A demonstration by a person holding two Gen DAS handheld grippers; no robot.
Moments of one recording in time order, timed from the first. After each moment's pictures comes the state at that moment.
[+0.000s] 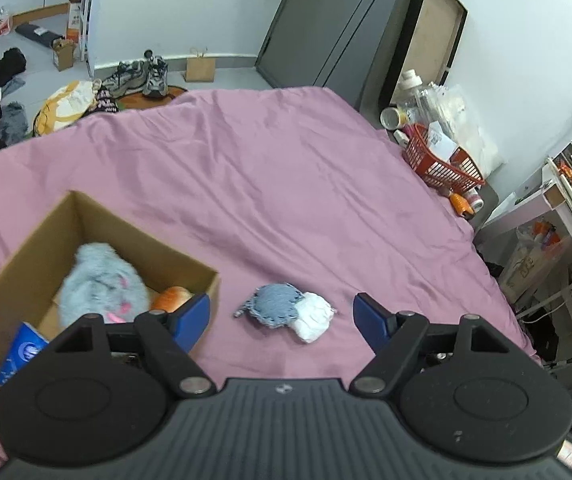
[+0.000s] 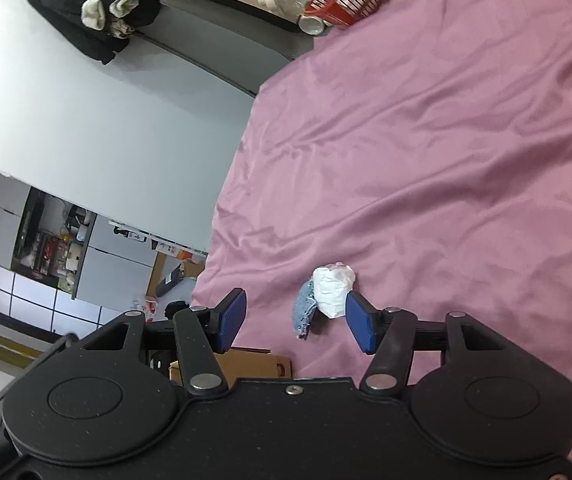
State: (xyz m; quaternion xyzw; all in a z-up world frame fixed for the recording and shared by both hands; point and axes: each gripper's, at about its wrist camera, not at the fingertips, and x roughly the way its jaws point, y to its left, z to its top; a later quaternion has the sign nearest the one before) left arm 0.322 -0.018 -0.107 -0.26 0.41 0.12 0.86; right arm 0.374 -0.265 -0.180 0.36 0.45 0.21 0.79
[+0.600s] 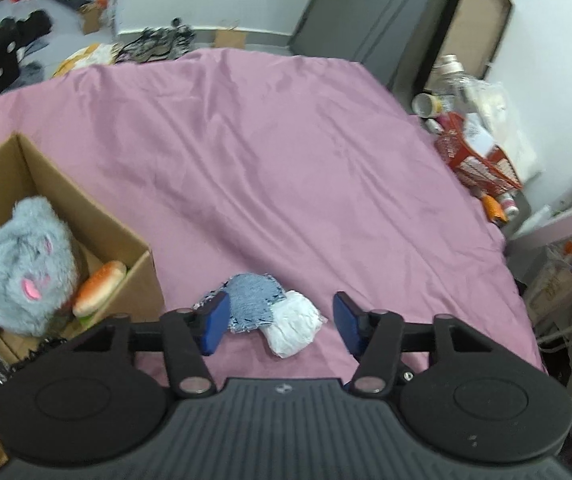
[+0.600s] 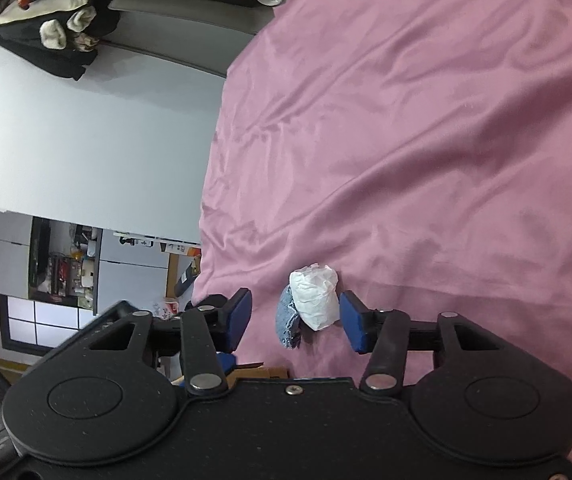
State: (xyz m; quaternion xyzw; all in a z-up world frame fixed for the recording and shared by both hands) left arm 0.373 -0.044 -0.157 -0.30 0.43 0.18 0.83; right arm 0.408 -0.268 -0.232 0.43 0.49 0.21 0.73
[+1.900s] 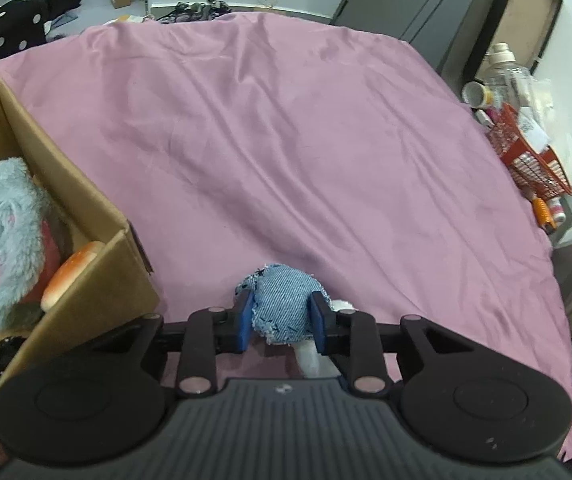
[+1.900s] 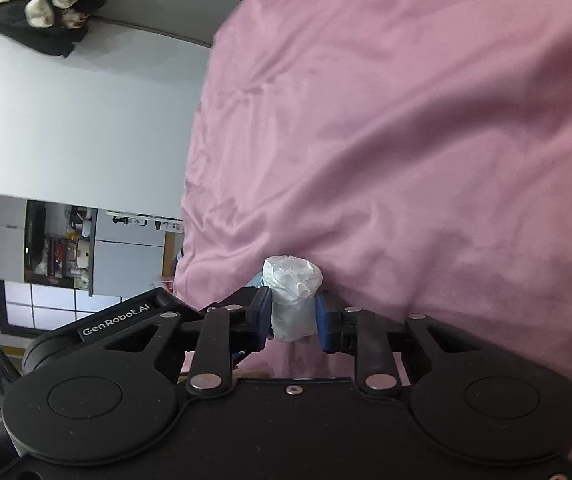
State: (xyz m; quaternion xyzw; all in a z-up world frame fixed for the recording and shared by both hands) left arm 0.396 -0.038 -0.202 -0.31 0.45 0.21 0.81; right arm 0.420 -0.246 -0.261 0.41 0.51 0.23 0.72
